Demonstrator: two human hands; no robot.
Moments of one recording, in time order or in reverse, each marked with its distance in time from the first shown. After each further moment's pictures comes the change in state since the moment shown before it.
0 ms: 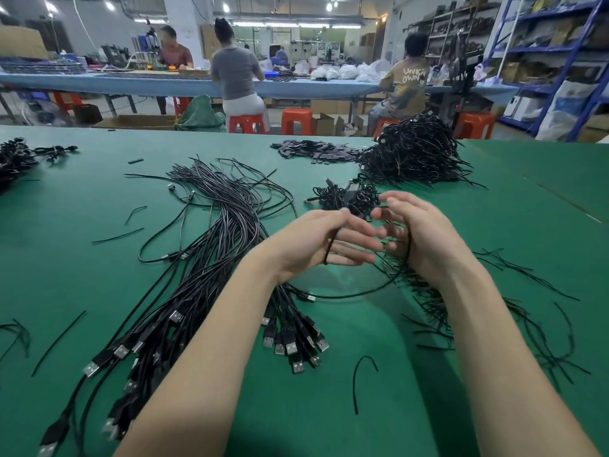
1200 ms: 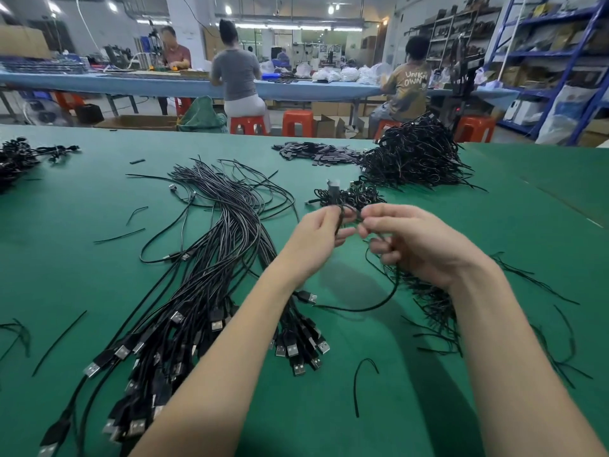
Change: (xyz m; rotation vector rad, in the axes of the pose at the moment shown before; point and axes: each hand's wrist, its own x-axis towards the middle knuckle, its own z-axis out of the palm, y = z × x) left_hand 0.022 -0.026 0.002 0.184 0.374 0.192; right_hand -0.016 -0.020 0.013 -0.094 -0.282 0.113
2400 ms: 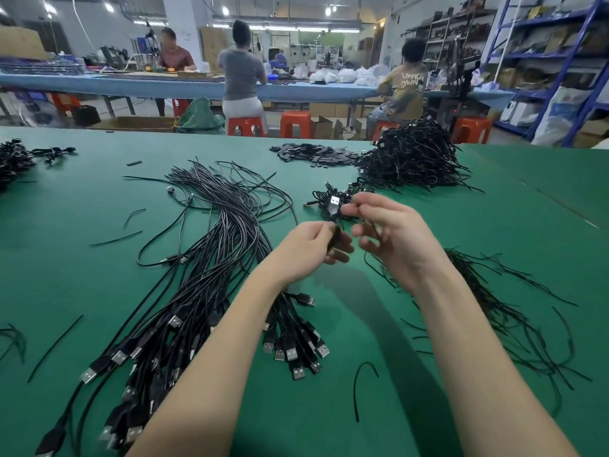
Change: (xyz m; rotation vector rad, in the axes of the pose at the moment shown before) left_hand -0.002 -0.003 -0.015 0.158 -0.133 -0.069; right_hand 0.011 0.010 0.021 0.132 0.208 -0.129
